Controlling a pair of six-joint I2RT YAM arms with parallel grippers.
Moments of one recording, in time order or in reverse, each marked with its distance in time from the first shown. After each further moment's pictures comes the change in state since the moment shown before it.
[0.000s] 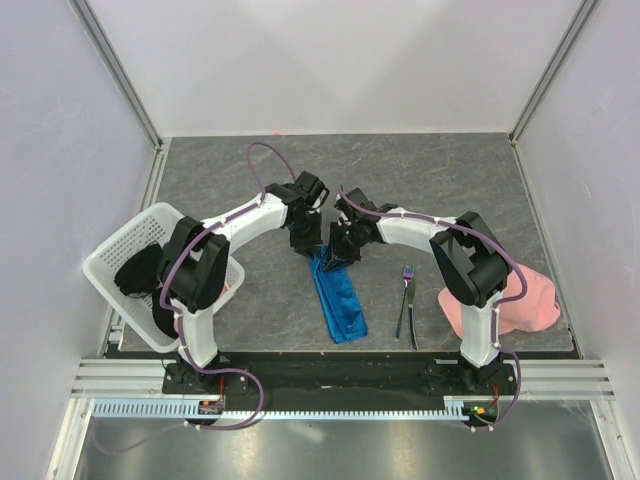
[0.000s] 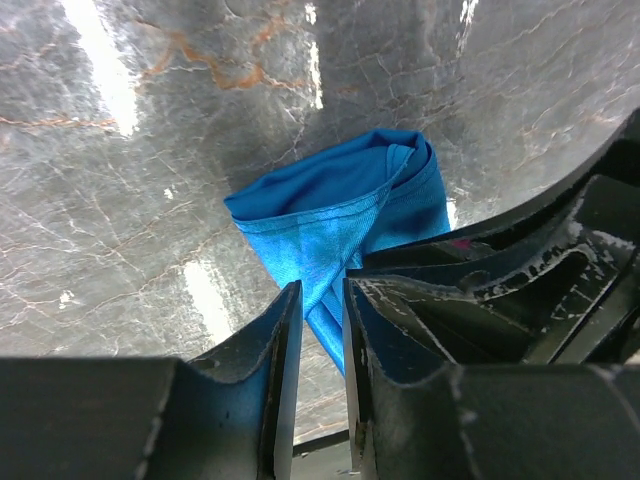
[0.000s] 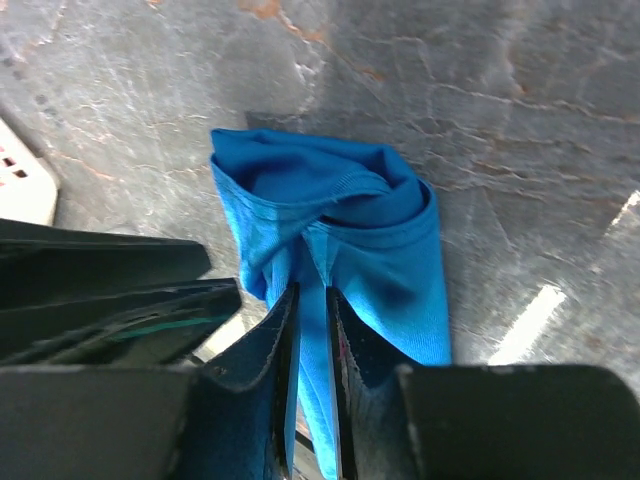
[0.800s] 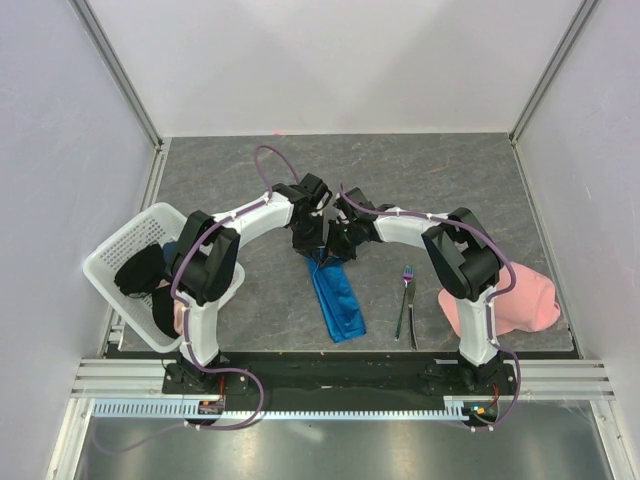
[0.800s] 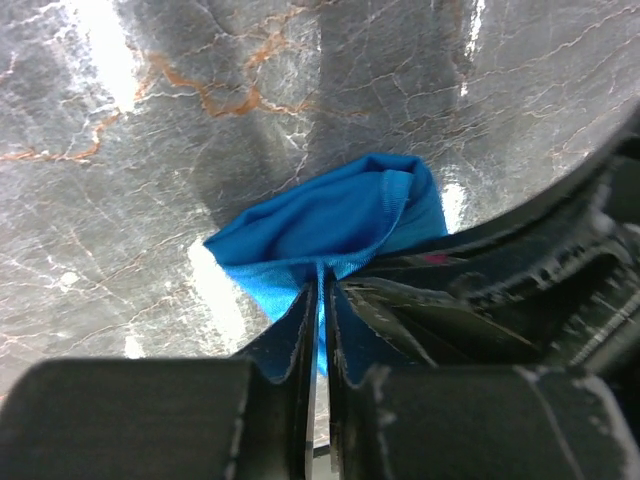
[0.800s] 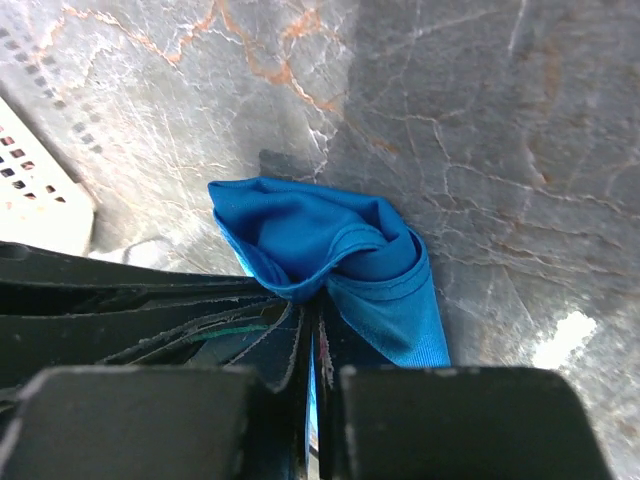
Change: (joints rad) left arm -0.006 0.084 0.040 -0.017 0.017 0.010; right arm -0.013 0.066 0.024 0.075 -0.050 0.050
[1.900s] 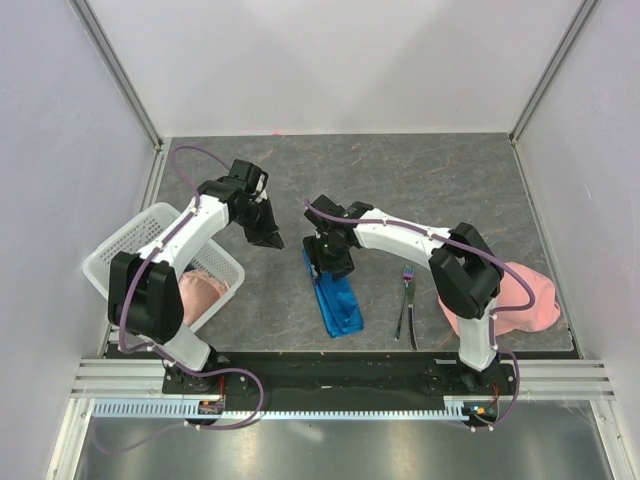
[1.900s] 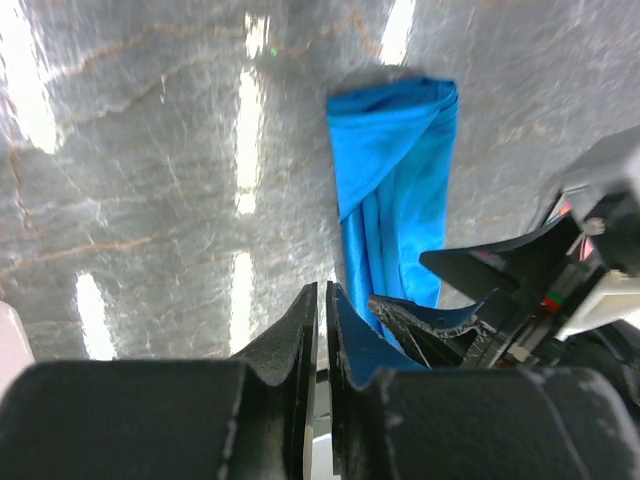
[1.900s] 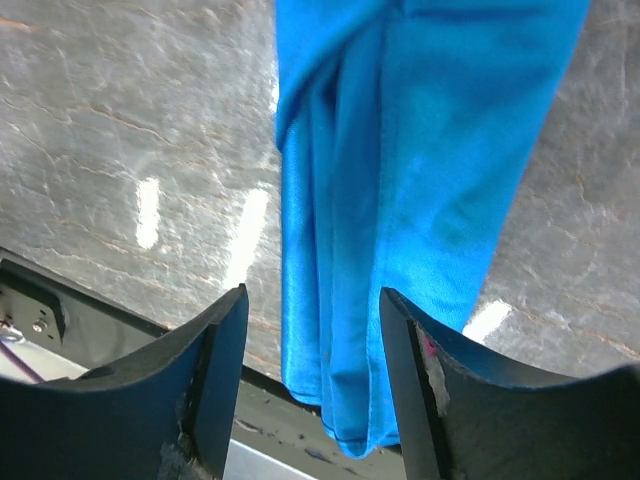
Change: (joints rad) left arm 0.270 -0.391 -0.183 -0.064 0.113 -0.038; right arm 0.201 -0.088 0.173 -0.457 0.275 -0.205
